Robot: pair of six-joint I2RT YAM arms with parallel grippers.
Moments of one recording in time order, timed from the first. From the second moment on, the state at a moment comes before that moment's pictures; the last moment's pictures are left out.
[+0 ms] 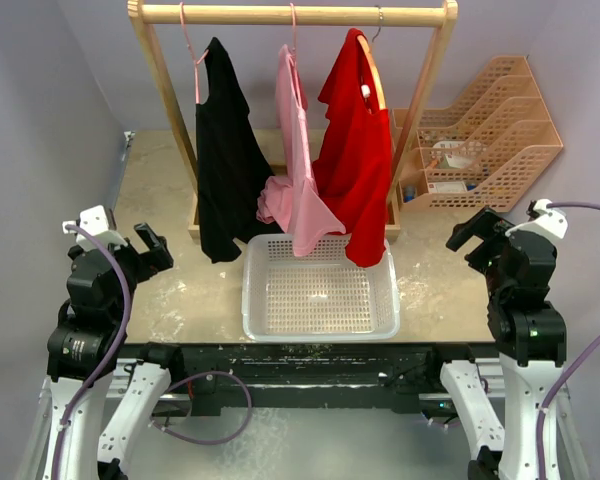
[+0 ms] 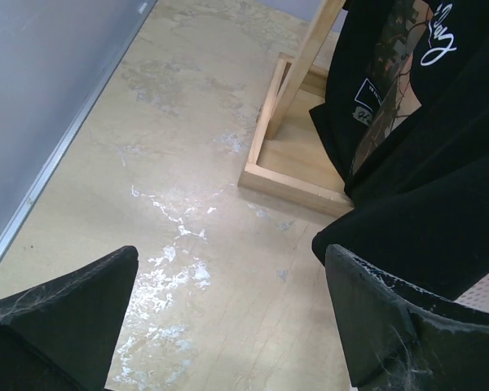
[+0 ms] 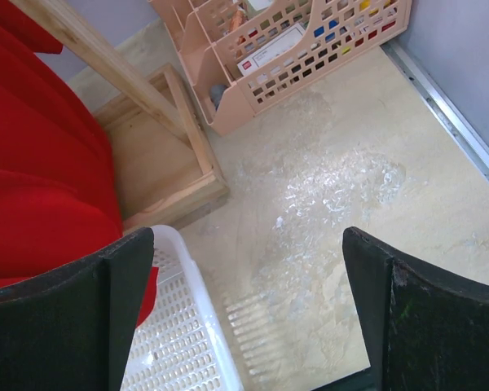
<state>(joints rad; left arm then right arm) -0.14 0.48 0.99 -0.83 -0.32 -0.33 -0.02 0.59 1.08 -0.88 0.26 0.45</state>
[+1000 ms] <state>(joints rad) -0.14 0.47 1.04 -0.78 -0.25 -0.31 -0.03 0.50 1.03 -0.74 0.12 0.40</state>
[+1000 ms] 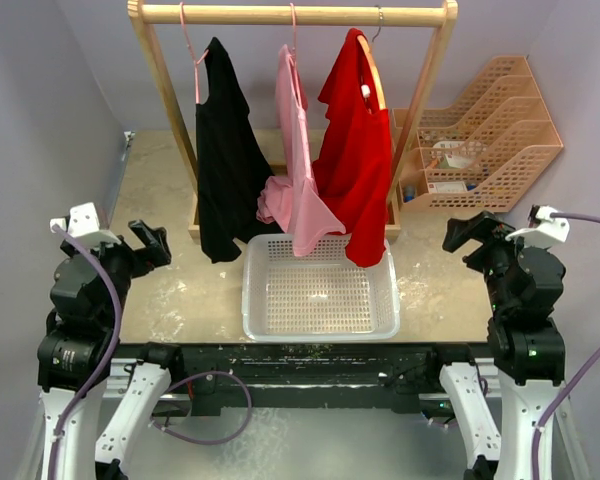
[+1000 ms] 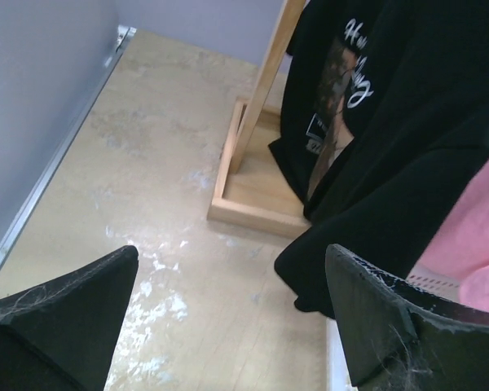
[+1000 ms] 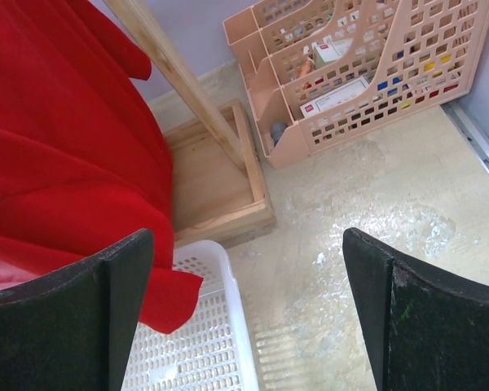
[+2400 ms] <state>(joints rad) -0.14 1.41 2.10 -0.72 0.06 -0.33 -0.03 0.54 1.03 -0.69 0.07 0.38</state>
